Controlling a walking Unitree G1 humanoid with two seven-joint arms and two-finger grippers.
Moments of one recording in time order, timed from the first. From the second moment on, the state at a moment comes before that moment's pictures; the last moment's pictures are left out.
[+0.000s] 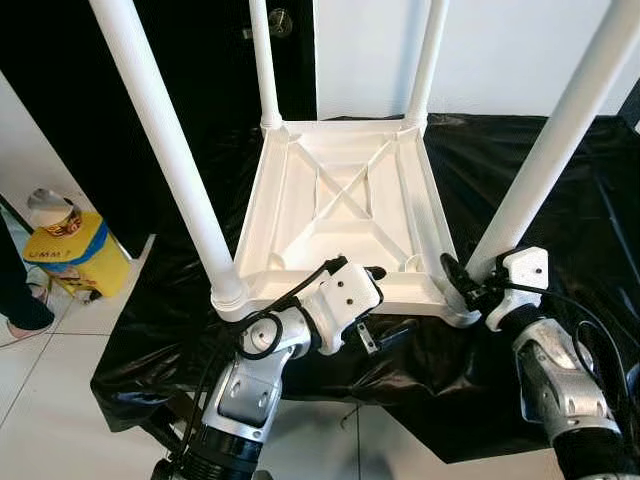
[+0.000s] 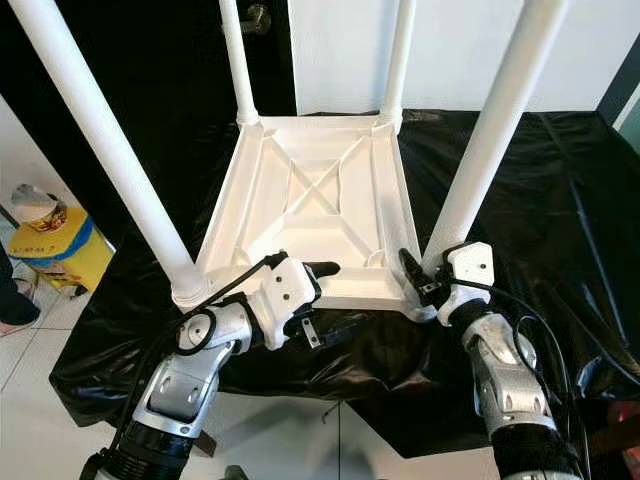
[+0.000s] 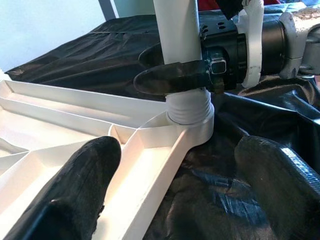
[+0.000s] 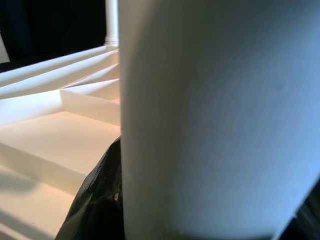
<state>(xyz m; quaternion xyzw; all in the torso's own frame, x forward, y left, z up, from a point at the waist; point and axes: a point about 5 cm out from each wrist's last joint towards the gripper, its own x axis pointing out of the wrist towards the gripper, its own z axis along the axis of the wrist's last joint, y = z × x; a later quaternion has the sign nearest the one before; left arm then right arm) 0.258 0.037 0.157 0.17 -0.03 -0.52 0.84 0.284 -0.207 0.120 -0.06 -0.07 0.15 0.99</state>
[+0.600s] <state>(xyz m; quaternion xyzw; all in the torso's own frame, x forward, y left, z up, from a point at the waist) 0.256 0.036 0.152 0.16 -0.02 -0.53 0.83 0.258 -0.184 0.109 0.00 -0.04 -0.09 0.99</state>
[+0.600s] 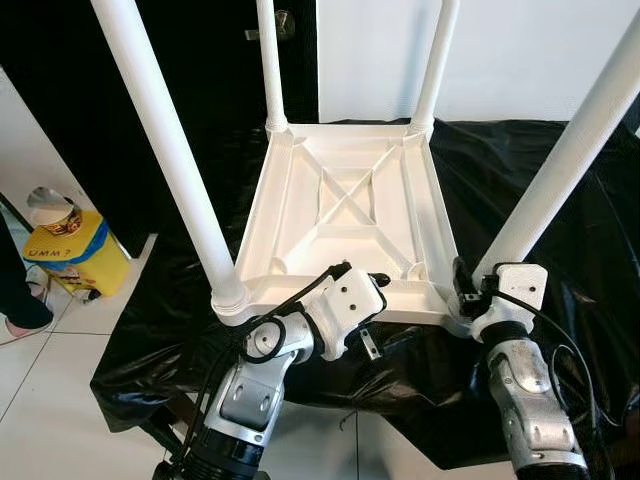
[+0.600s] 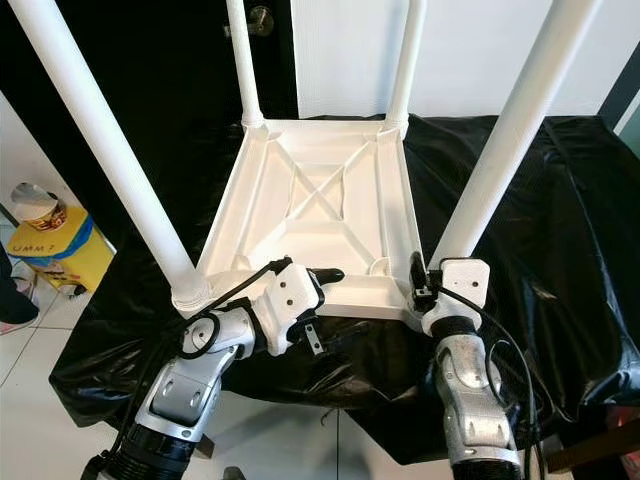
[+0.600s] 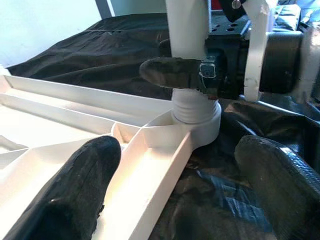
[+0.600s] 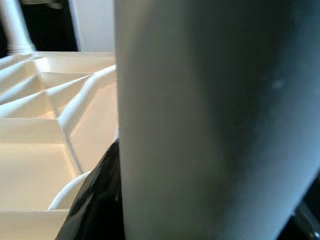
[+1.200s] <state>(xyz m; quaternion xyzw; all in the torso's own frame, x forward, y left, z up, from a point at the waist) 0.262 0.040 0.159 0.15 -0.03 -0.52 0.84 0.248 -0.176 0.108 -0.01 -0.02 -0.10 0.99</state>
